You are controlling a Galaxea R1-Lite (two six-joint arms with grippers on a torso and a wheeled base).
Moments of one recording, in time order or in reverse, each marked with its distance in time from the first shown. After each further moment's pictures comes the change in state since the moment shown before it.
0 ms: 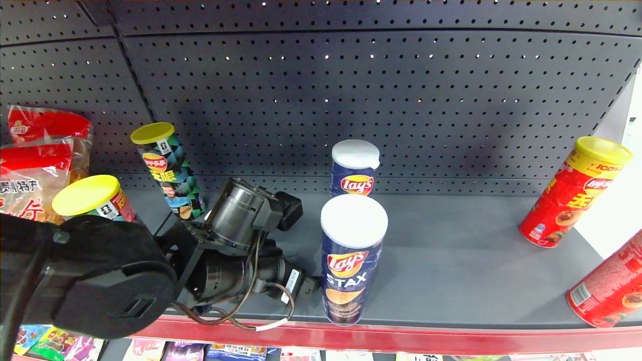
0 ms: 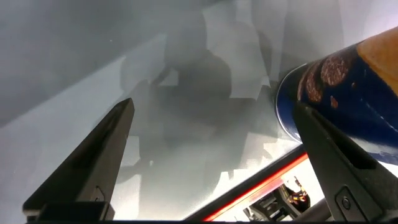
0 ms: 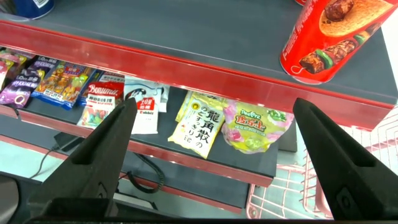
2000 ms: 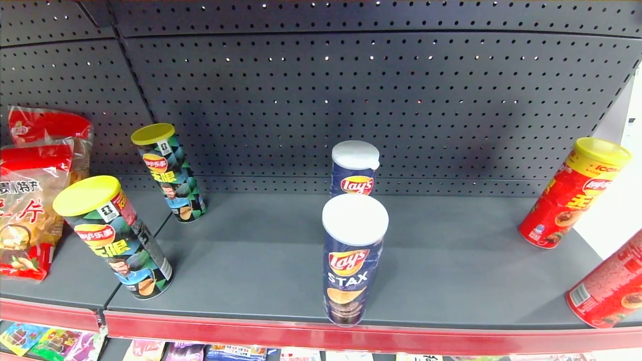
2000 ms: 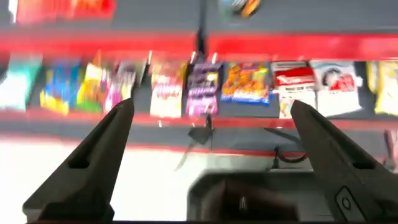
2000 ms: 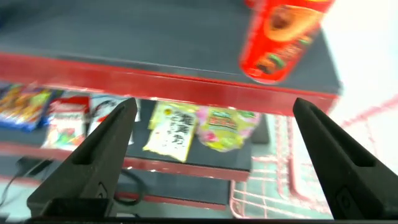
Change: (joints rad) left arm 0.501 -1.521 0.250 0.999 0.194 -0.002; right arm -0.171 0.016 -0.038 0.001 -0.035 -0.022
